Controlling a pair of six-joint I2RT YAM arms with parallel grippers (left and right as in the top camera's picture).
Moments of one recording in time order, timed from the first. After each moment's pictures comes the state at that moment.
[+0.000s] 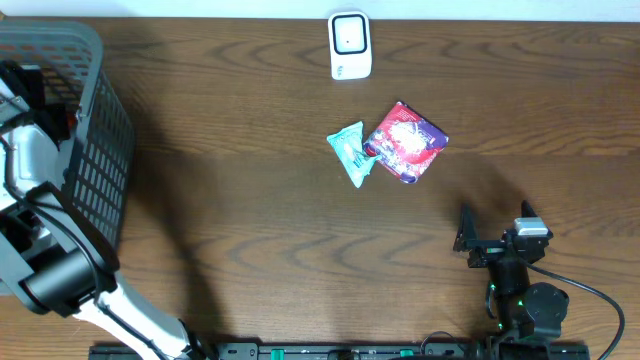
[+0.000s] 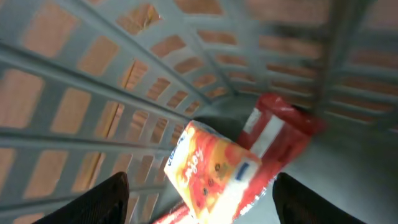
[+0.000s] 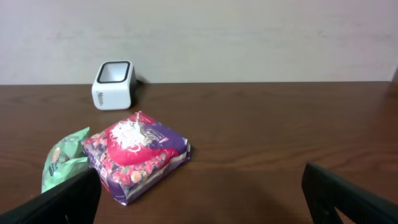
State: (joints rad) left arm 0.58 2.01 1.49 -0.27 -0.20 0.45; right arm -0.09 0.01 0.01 -0.06 -0.14 0.03
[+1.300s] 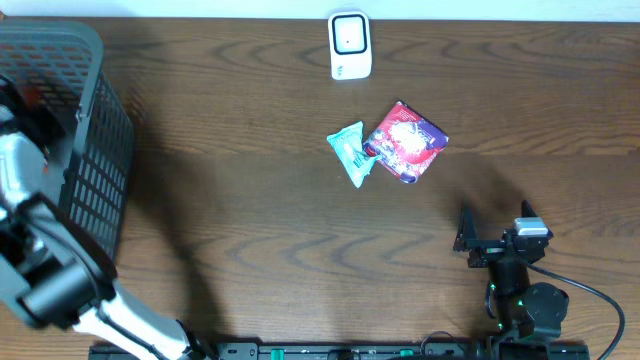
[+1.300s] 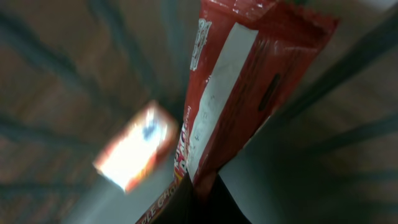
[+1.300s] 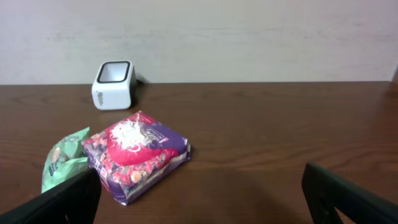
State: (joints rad) left arm 0.63 1.93 1.48 -0.35 0.00 0.01; right arm -0.09 0.01 0.01 -0.06 -0.14 0.03
